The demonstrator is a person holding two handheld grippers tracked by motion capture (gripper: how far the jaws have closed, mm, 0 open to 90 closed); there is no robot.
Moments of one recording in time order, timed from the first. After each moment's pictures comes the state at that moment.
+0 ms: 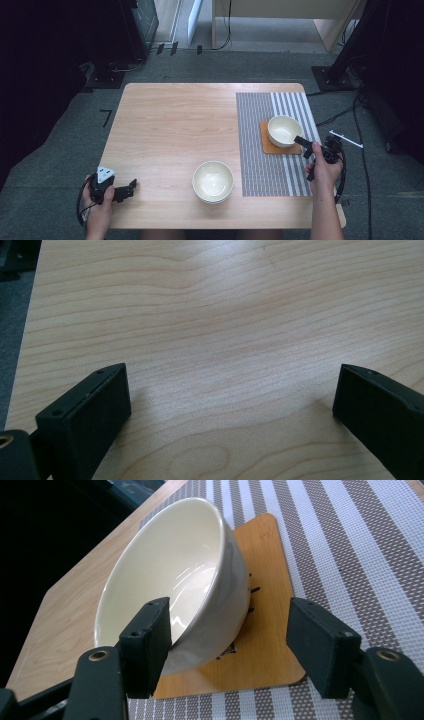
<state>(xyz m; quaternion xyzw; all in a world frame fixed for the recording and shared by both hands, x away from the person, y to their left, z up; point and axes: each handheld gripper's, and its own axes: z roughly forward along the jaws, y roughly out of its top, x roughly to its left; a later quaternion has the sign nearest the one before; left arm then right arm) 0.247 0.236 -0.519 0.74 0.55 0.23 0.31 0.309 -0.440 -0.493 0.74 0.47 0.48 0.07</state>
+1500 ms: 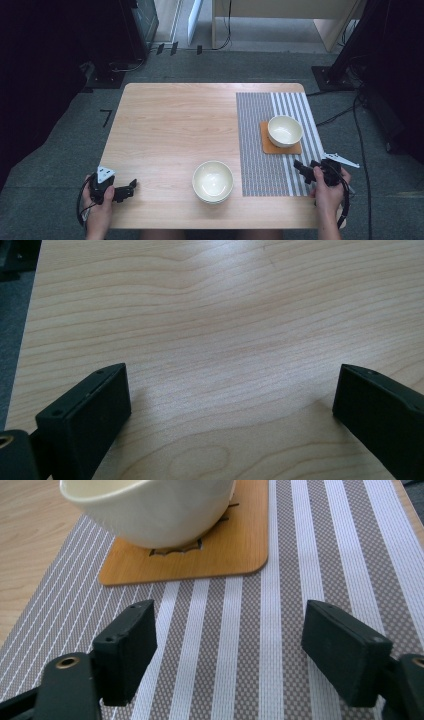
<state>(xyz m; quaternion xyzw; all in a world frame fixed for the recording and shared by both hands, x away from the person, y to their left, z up) 0.247 0.236 -0.519 0.74 0.55 0.23 0.31 0.247 -0.426 -0.515 0.67 0.60 0.40 0.17</state>
